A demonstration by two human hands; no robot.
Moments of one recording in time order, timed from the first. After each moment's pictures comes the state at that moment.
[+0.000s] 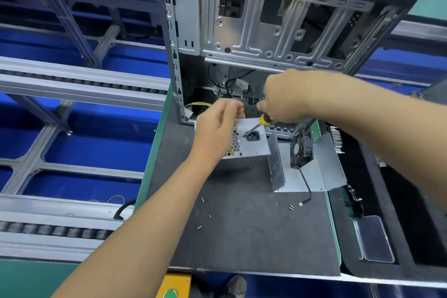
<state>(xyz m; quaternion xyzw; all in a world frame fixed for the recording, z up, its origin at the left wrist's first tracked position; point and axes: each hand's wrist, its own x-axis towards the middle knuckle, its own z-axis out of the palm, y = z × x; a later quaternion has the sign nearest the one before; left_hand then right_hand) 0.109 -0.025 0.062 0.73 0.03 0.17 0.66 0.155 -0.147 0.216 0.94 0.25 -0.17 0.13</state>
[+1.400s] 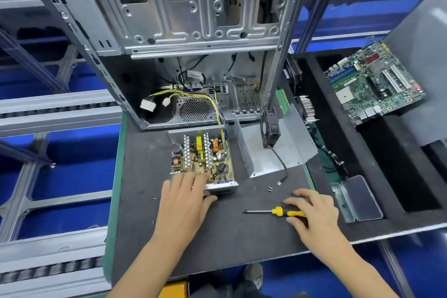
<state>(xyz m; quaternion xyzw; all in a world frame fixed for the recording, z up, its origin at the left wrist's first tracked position) 0.005 -0.042 -0.018 0.98 -0.14 0.14 0.09 -0.038 -0.338 -0.041 0.97 -0.02 -0.05 -0.23</state>
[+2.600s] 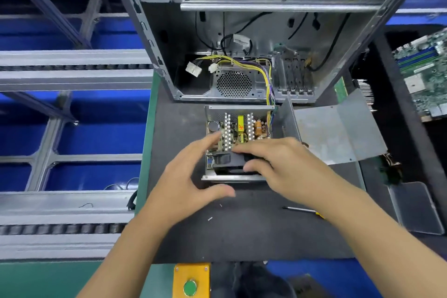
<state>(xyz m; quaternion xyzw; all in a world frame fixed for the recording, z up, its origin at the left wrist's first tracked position) 0.019 0.036 -0.007 0.86 -0.09 -0.03 0.50 0.076 -0.187 0.055 0.90 0.28 -0.17 -0.29</state>
